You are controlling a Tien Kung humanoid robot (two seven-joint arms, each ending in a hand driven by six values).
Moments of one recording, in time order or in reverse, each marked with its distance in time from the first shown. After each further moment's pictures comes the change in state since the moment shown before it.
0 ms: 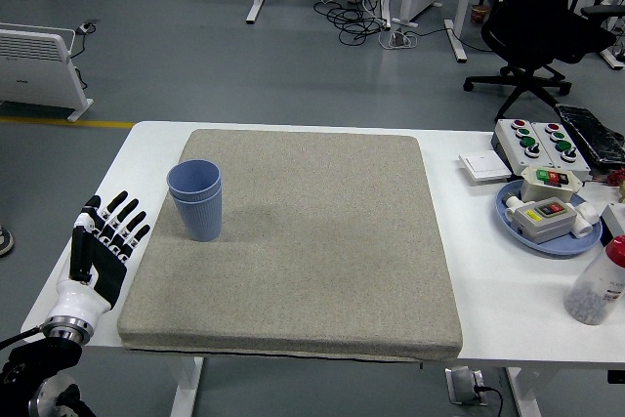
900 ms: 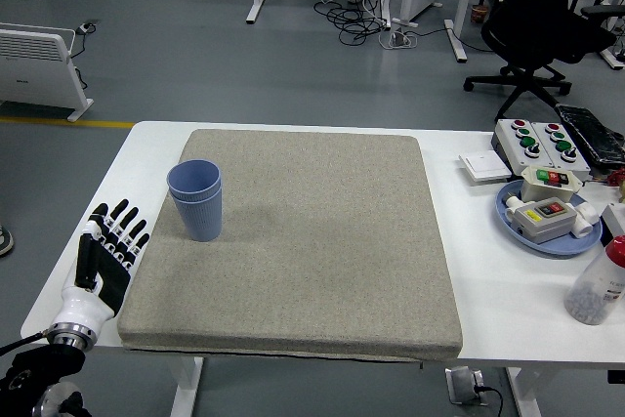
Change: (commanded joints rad) left arm 0.005 -0.005 0.012 0.020 0.027 -0.012 -0.001; right arm -0.011 0.000 0.010 0.001 -0.024 0.001 -0.010
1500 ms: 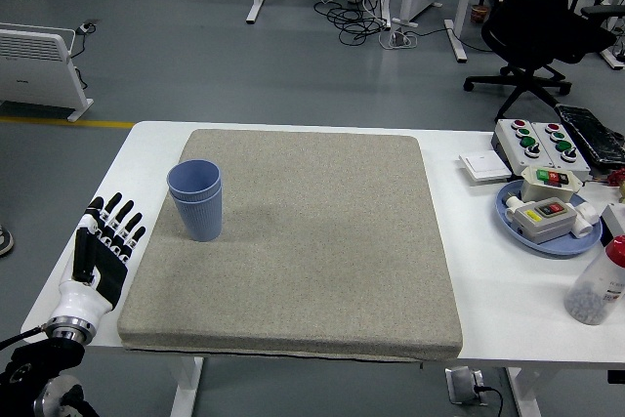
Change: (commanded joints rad) left arm -0.018 -0.002 -0.007 0.008 -0.001 0.009 -0.014; right arm 0.012 0.000 -0.010 -0.001 0.016 -0.001 0.007
